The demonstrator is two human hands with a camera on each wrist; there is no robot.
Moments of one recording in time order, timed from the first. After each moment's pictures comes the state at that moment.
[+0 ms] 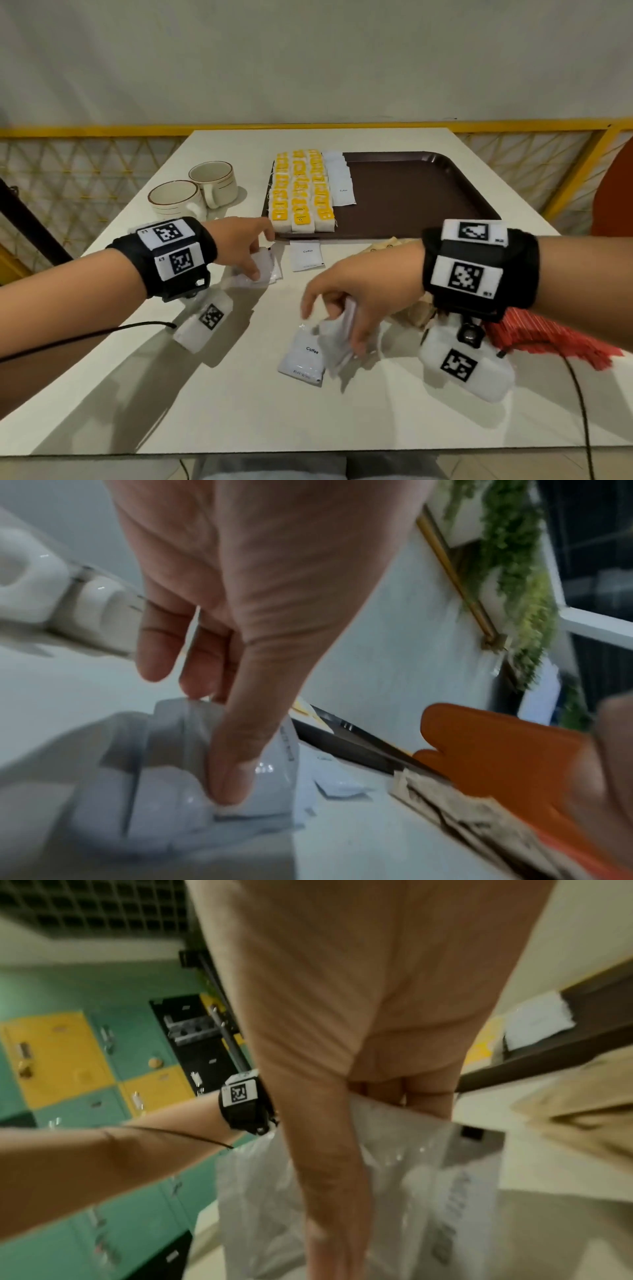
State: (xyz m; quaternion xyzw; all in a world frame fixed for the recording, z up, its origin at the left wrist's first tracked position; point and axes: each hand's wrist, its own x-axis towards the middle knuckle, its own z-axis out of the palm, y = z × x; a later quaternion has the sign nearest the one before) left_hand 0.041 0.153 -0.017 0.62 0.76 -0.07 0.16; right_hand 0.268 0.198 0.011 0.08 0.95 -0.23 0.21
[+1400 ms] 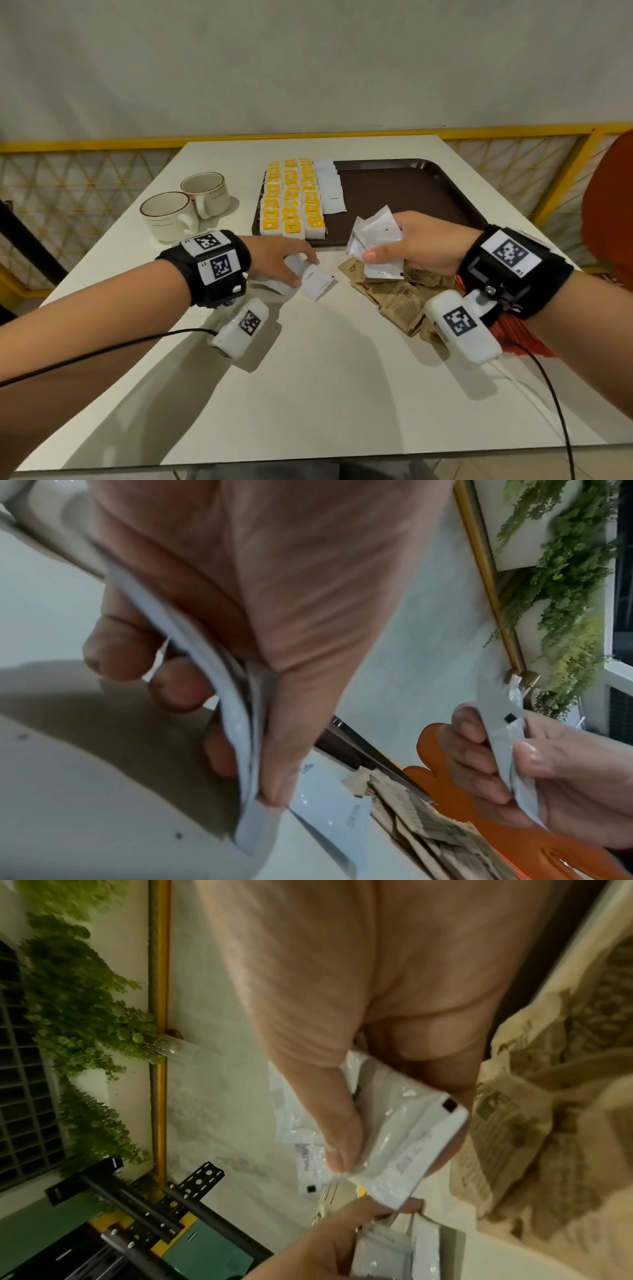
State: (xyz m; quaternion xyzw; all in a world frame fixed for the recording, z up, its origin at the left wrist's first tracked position) left_hand 0.083 0.178 -0.025 0.68 0.69 -0.04 0.26; right_hand 0.322 0.266 -0.006 0.27 0.76 -0.58 -0.09
